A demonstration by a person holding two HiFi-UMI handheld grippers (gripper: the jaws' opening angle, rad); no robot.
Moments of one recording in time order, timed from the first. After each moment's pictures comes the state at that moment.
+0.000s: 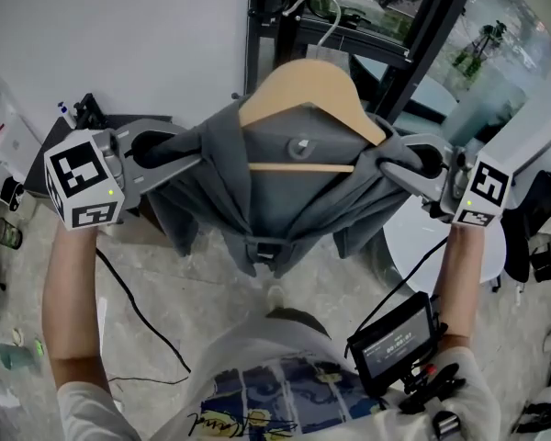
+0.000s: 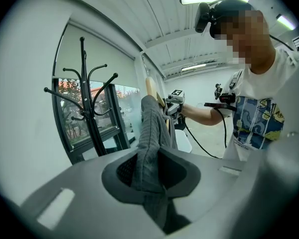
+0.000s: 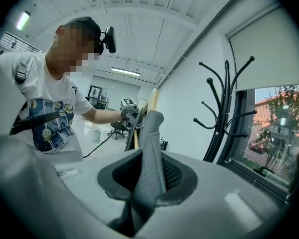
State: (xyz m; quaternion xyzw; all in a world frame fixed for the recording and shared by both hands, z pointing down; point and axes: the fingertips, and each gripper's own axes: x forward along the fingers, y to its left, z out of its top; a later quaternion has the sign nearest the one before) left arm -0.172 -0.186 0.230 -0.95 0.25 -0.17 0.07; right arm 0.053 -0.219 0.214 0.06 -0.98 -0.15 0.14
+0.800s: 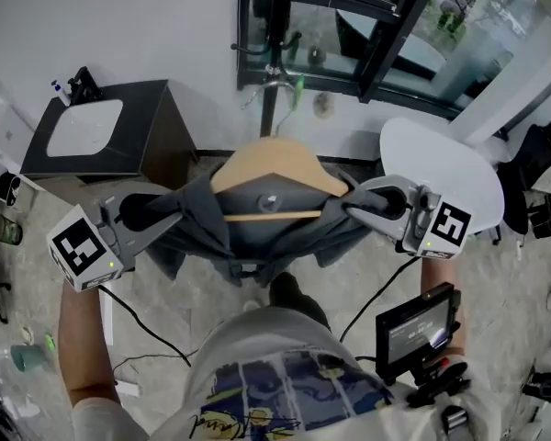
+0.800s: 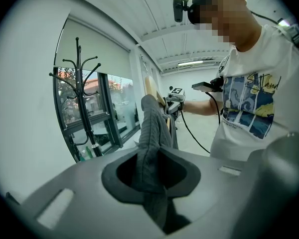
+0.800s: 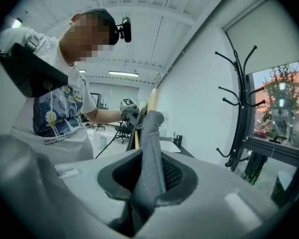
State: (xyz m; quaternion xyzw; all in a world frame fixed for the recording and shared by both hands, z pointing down) left arm -0.214 -0.013 0.336 -0.95 0.23 -0.20 0.03; right arm 0.010 -0.038 0.329 0.06 -0.98 -0.09 0.14
